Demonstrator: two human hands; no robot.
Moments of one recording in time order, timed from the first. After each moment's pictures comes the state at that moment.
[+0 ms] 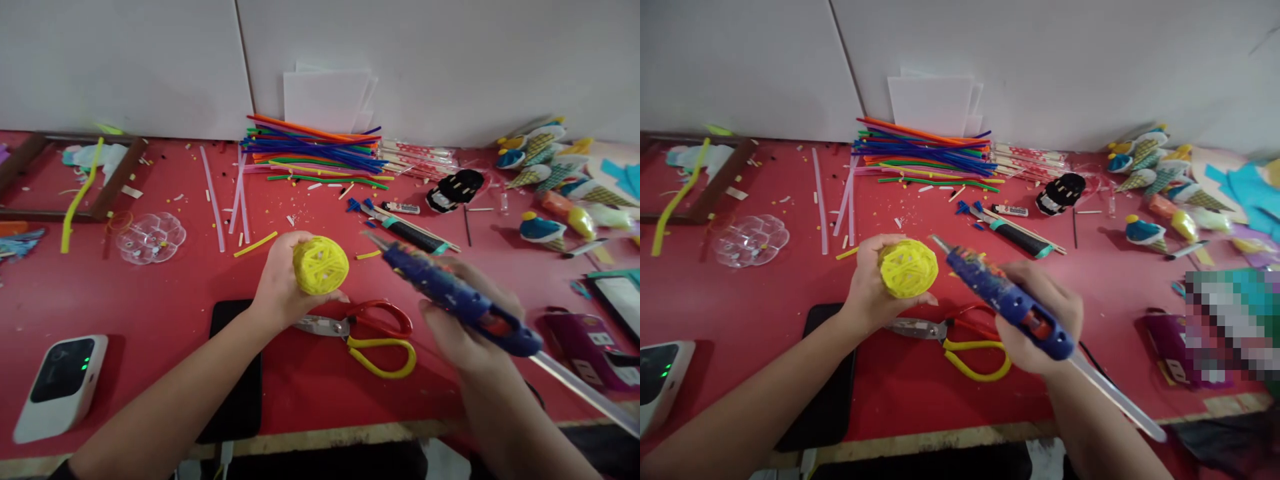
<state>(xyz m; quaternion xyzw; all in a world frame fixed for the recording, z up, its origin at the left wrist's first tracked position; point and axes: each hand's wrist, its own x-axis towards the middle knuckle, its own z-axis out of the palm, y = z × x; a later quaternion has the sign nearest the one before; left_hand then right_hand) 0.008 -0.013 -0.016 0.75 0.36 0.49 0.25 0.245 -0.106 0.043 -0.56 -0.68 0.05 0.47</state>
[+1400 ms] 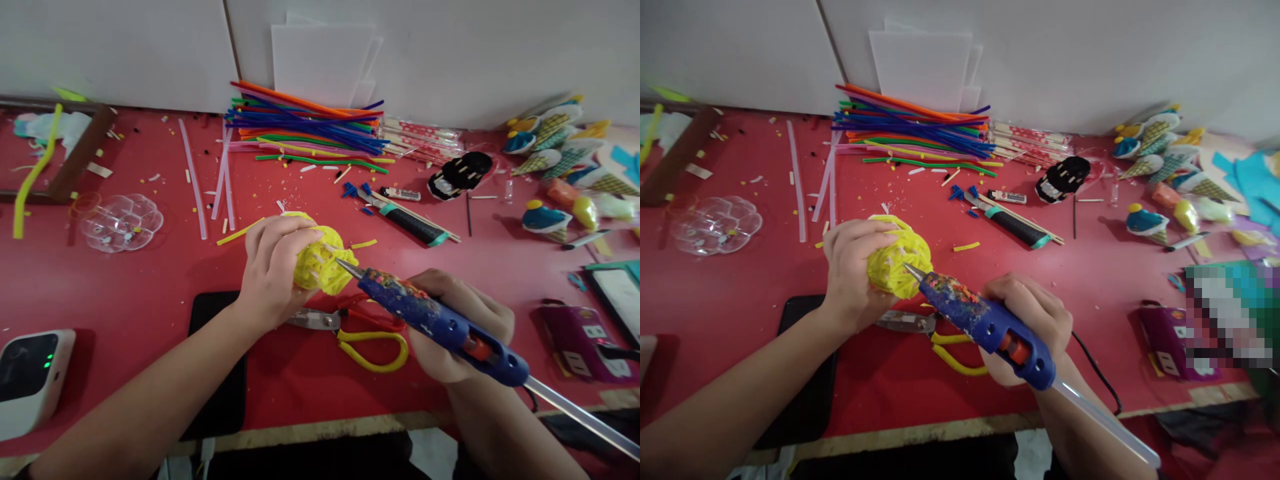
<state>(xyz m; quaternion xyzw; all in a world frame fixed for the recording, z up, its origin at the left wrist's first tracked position) 0.011 -0.013 0.001 0.81 0.31 0.49 0.05 0.240 -0.116 0.038 -0.52 -0.73 0.05 0.44</state>
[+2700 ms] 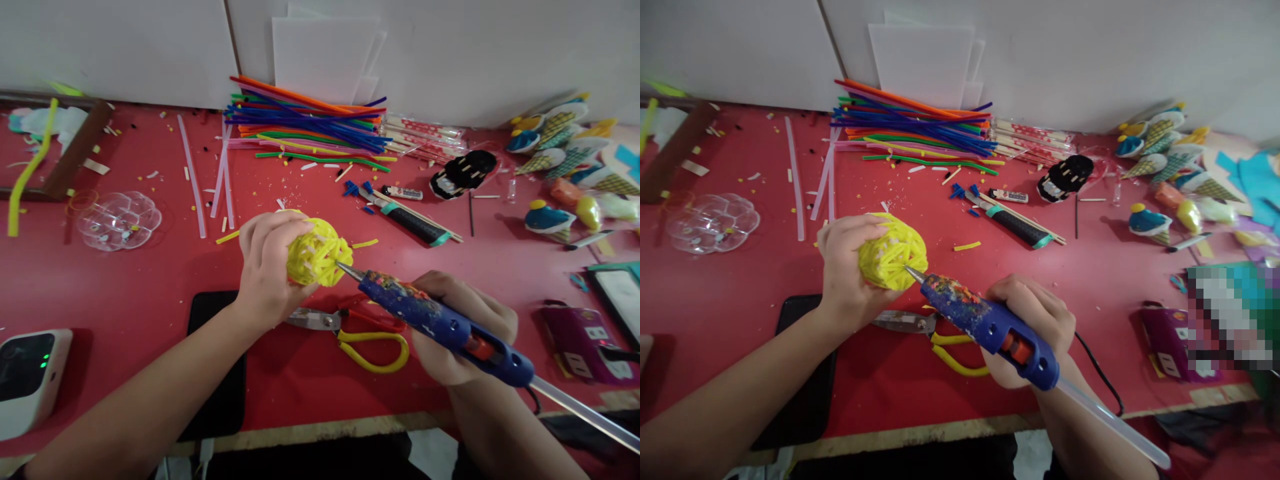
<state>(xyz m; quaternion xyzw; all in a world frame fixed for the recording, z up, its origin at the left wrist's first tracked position) 0.006 -0.007 -0.005 0.80 0.32 0.50 0.06 0.240 -0.115 0.040 -0.53 -0.73 0.03 0.43</state>
